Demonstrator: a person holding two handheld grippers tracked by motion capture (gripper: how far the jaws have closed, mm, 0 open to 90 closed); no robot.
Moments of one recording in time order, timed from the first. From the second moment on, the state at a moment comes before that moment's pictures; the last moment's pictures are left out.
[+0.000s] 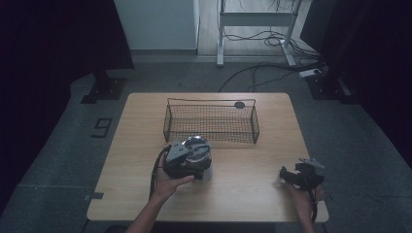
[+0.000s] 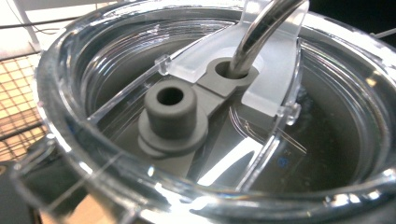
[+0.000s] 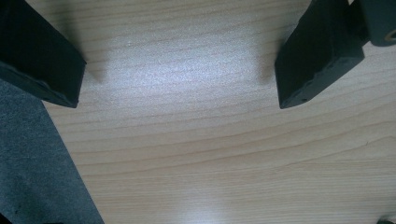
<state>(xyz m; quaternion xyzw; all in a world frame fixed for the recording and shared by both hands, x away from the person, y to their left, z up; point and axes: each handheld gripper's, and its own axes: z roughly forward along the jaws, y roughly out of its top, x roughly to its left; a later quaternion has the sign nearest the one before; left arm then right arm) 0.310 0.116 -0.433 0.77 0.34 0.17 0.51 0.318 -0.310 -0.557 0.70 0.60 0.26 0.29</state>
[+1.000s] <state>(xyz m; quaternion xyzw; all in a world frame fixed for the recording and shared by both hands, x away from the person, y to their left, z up) 0.333 0.131 -0.403 0.75 0.35 0.19 0.52 0.318 -0.310 -0.557 0.70 0.60 0.26 0.29</state>
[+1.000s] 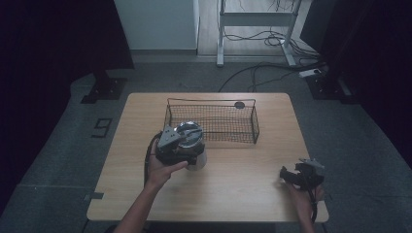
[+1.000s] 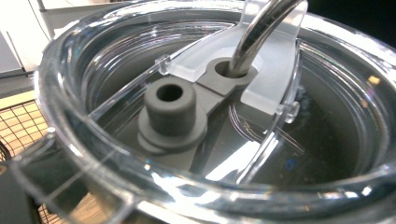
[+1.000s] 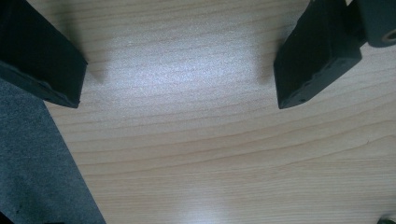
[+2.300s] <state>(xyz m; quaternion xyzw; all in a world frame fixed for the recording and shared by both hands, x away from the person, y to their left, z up) 0.370 0.125 -0.382 0.74 0.37 0.21 0.52 0.318 -0.310 -0.557 0.70 0.60 0.26 0.29</state>
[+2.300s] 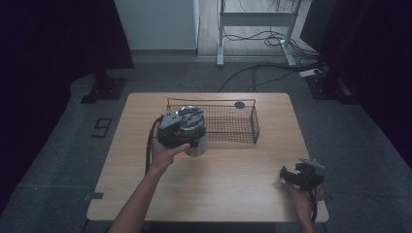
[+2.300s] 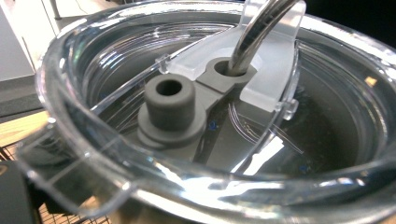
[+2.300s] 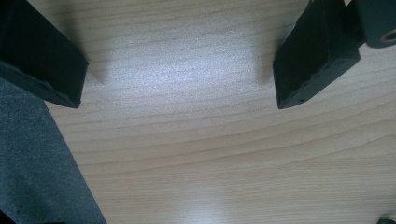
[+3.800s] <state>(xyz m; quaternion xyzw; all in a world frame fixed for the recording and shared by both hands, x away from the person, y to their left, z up) 0.407 0.120 -0.346 0.73 0.39 0.22 0.52 0.318 -0.310 -0.557 0.69 0.60 0.26 0.29</state>
